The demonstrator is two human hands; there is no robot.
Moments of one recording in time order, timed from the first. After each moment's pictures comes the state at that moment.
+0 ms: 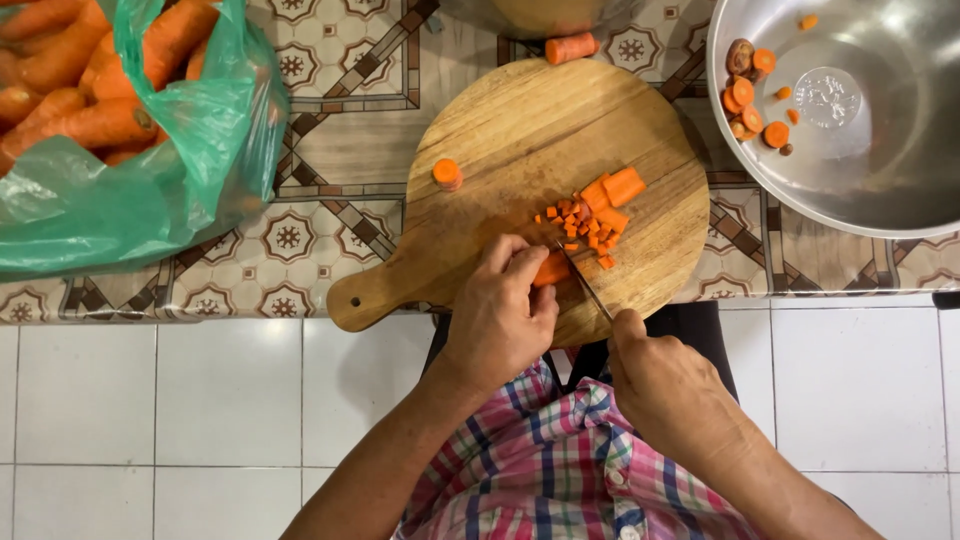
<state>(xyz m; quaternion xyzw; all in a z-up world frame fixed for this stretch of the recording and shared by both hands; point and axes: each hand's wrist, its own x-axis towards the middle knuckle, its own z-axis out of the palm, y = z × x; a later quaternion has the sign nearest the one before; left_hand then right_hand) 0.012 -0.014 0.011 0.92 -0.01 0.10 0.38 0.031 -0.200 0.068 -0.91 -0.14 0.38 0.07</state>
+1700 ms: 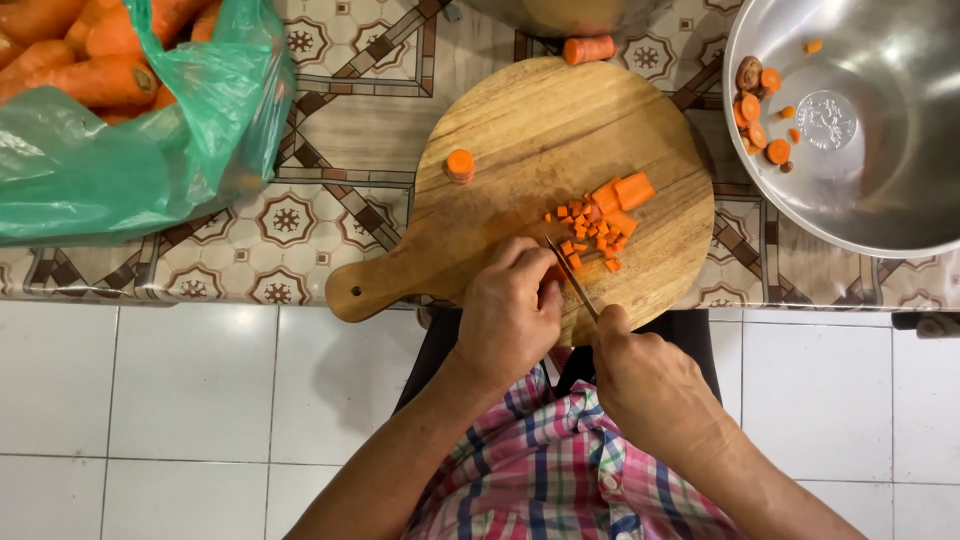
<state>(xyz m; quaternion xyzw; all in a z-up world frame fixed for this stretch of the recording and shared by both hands) 0.013 -0.020 0.006 0.89 0.02 0.17 0.43 0.028 -0.182 0.070 -0.92 -0.18 0.34 0.06</state>
